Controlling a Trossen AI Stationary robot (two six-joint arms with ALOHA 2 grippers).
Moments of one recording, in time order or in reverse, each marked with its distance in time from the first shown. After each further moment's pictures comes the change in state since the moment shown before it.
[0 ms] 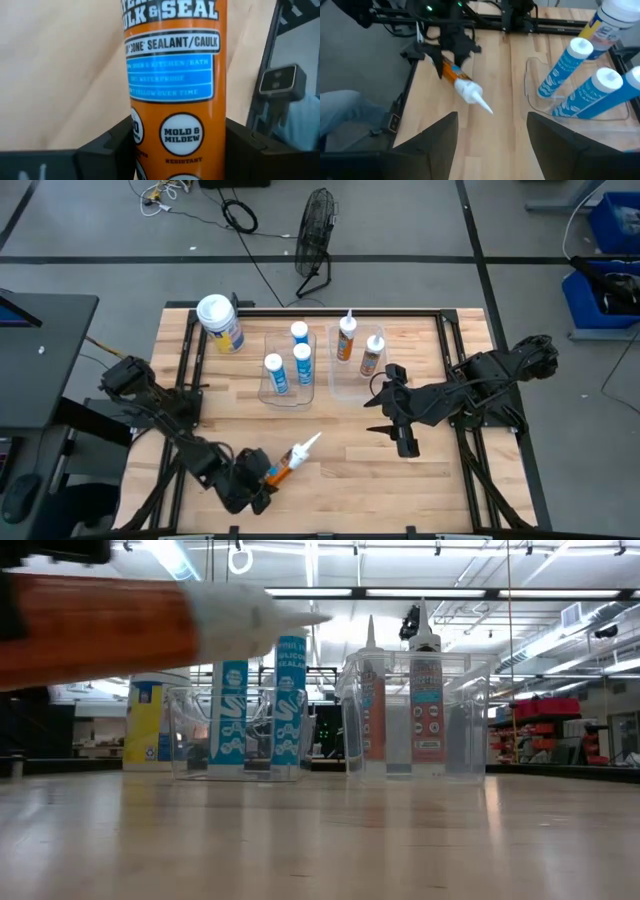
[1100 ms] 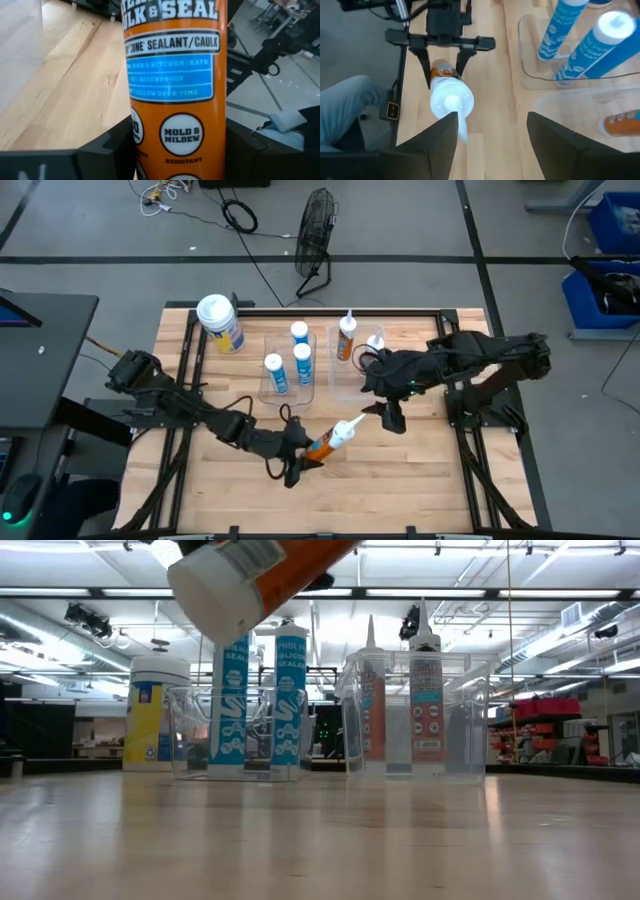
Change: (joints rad) left arm 0.337 -0.004 0.000 0.560 0.150 0.751; right arm -0.235 0.030 0.002 -0.097 -0.249 0.042
